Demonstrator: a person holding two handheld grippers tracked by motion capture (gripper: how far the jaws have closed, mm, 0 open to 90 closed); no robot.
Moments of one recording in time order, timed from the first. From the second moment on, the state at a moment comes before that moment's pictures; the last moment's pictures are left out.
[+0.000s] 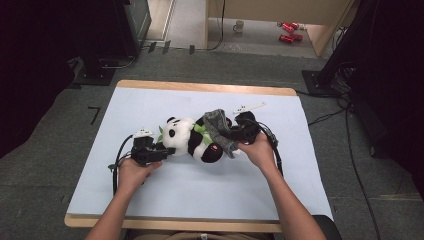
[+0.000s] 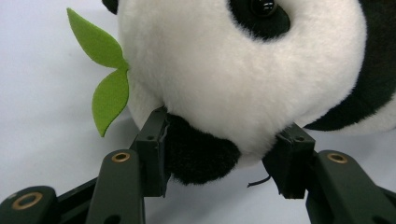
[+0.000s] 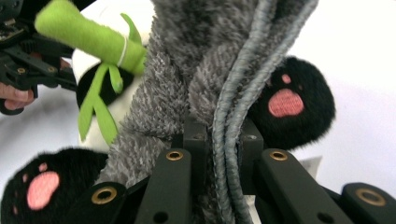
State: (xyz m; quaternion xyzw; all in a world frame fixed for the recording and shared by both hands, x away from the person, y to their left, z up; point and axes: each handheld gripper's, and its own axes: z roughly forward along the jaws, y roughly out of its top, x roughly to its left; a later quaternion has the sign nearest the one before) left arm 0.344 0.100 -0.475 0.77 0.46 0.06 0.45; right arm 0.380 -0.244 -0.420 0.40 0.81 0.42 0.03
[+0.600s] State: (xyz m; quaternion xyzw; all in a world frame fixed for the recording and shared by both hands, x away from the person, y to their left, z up) left arm 0.368 0.104 -0.468 0.75 0.47 0.01 0.46; right arm 0.372 -0.281 -0.457 0.47 0.82 0.33 0.01
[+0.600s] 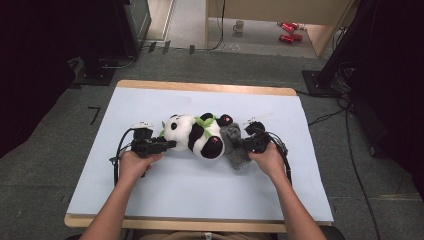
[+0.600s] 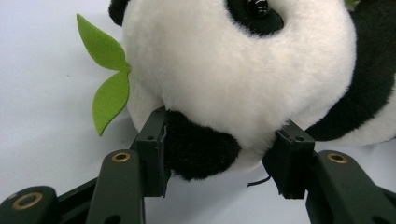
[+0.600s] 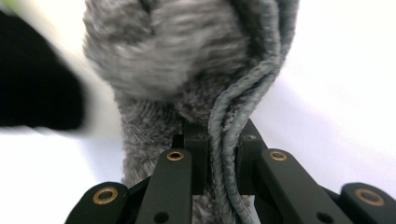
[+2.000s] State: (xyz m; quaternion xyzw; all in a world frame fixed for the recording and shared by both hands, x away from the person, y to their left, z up) left arm 0.340 0.092 -0.473 0.77 0.46 0.09 0.44; right arm 0.393 -0.232 -0.403 0.40 0.81 0.43 0.02
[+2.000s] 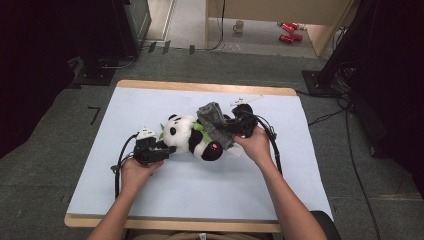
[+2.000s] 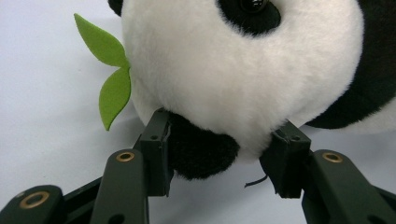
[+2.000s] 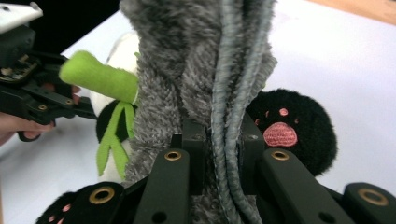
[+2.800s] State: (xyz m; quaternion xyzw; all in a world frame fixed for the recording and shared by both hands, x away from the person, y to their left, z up) left arm 0.351 0.091 -0.473 0.76 0.48 0.05 0.43; right arm 0.377 -0.259 -0.430 0.41 0.80 0.44 0.01
